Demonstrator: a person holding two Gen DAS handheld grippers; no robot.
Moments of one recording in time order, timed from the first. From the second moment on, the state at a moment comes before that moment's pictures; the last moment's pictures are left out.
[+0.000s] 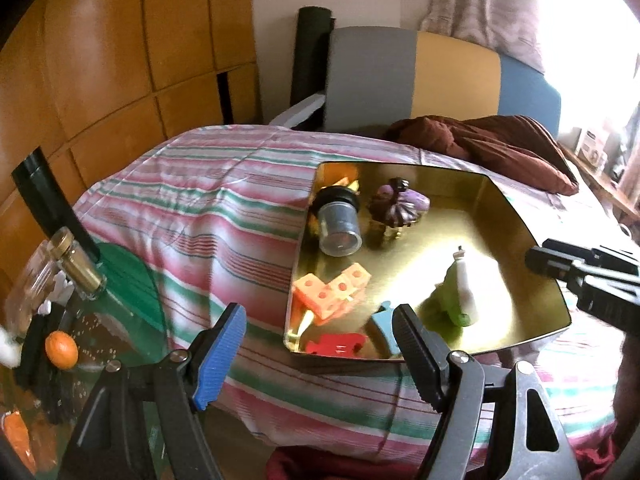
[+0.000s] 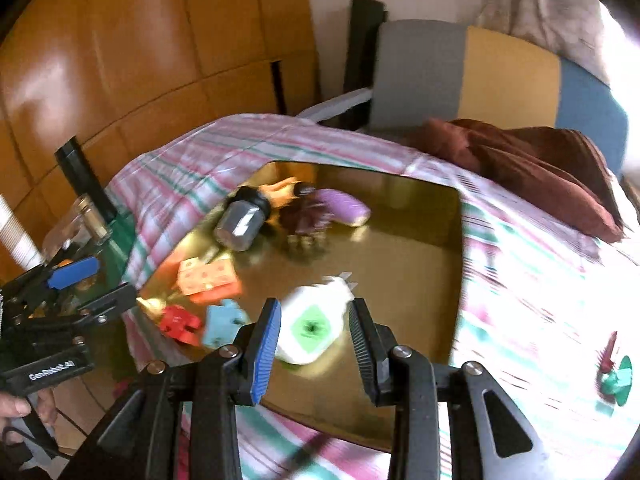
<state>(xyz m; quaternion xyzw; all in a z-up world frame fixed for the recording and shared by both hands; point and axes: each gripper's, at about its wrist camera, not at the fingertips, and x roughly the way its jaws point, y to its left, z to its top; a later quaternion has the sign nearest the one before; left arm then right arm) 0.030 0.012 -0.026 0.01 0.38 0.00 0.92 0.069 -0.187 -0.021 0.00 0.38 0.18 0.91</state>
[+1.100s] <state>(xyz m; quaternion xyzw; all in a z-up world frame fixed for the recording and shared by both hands) 0.047 -0.137 -0.011 0.13 0.37 -0.12 0.91 0.045 -0.573 -0.075 0.32 0.38 -0.23 0.84</state>
